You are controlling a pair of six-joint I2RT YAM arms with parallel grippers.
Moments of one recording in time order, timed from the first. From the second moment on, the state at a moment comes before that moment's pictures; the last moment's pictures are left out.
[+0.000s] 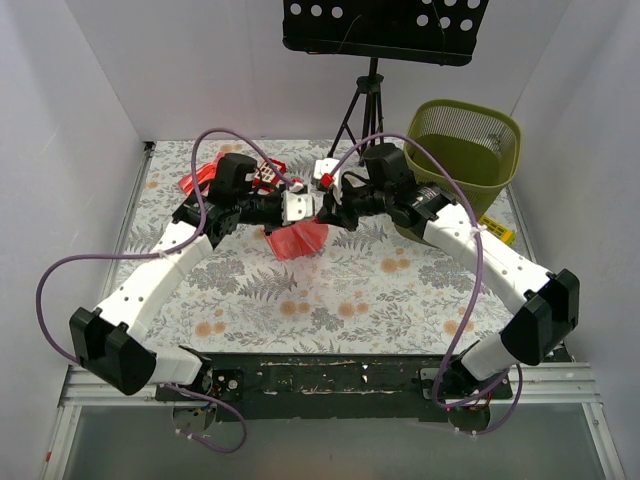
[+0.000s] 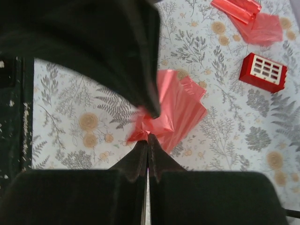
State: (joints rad) left arm -0.47 1.36 1.35 -0.64 0.72 0.91; right arm 0.71 1.48 1.43 -0.50 -0.64 -0.54
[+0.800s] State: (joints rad) left arm -0.65 1.36 1.27 -0.45 0.28 1.11; right arm 0.66 1.60 1.60 -0.63 -0.71 -0.36
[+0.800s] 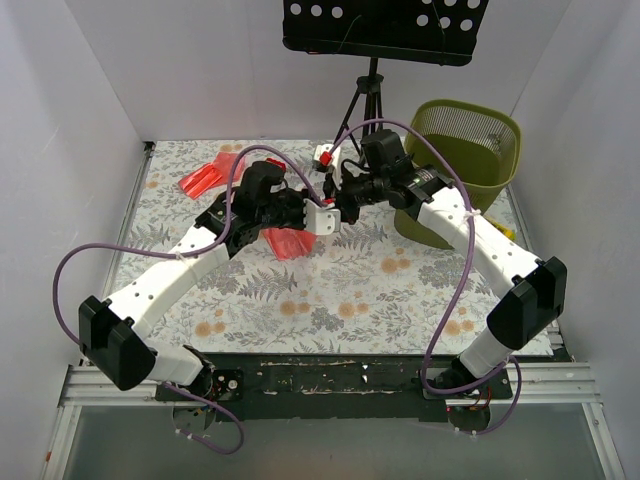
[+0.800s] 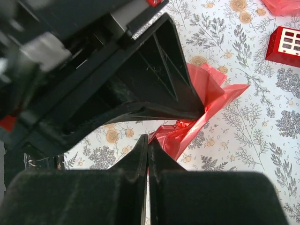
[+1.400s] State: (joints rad) left arm -0.69 1.36 1.29 -0.32 0.29 1.13; right arm 0.56 1.69 1.69 -0.63 -0.77 -0.20
